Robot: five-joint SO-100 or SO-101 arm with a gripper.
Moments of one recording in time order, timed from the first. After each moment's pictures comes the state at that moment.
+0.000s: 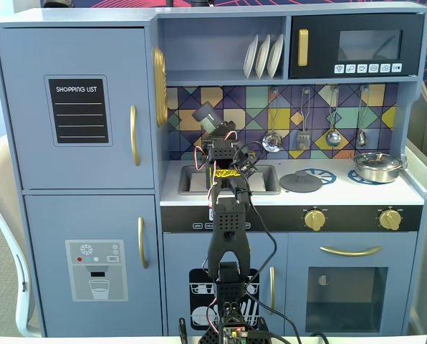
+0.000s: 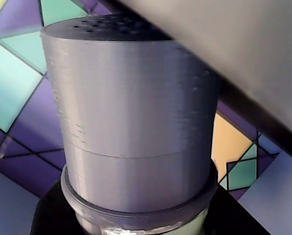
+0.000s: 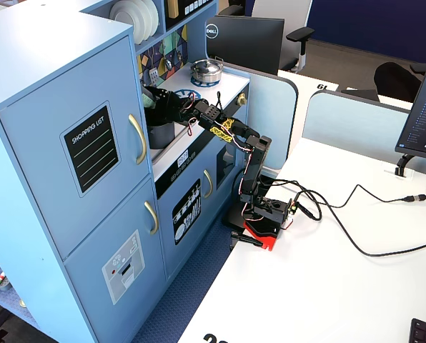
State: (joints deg) arm 1.8 103.8 80.4 29.9 57.7
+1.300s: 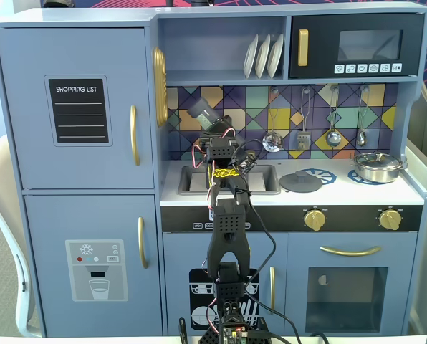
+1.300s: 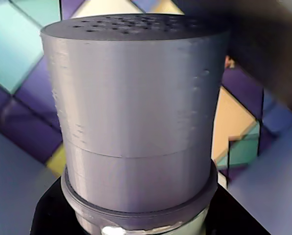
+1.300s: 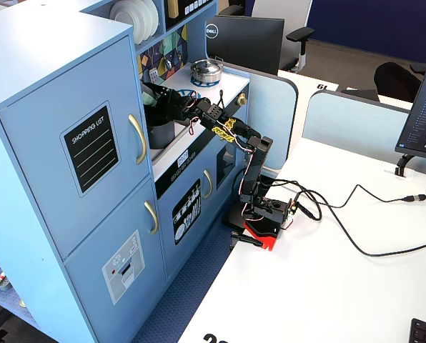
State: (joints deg) arm 0.3 105.1 79.0 29.9 54.1
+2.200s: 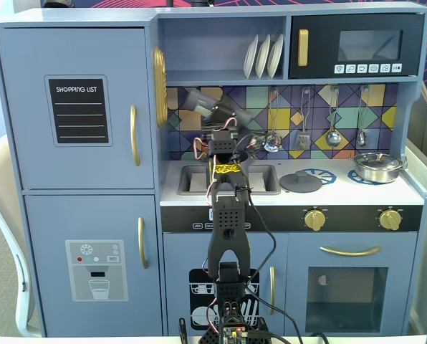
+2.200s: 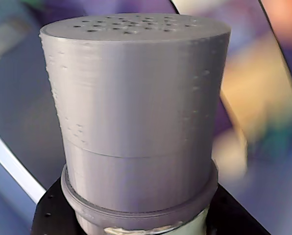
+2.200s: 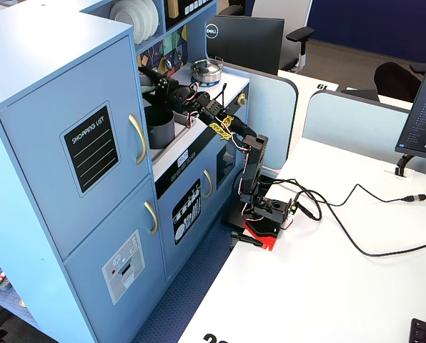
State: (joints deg) arm 3.2 100.0 66.5 28.8 28.3
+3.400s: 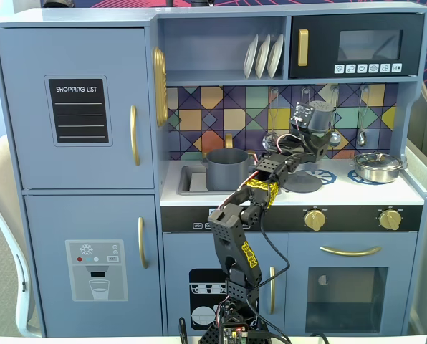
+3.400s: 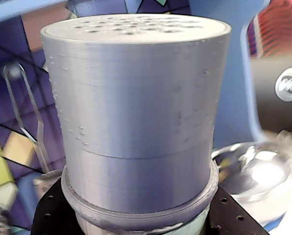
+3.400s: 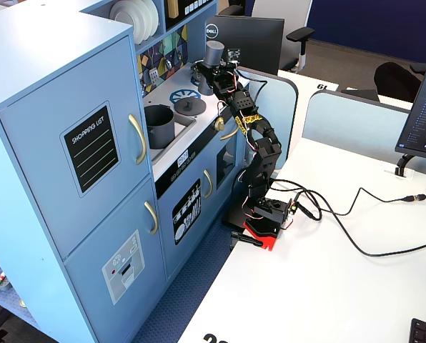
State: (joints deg) arm 43.3 113.7 96.0 10.4 -75.1
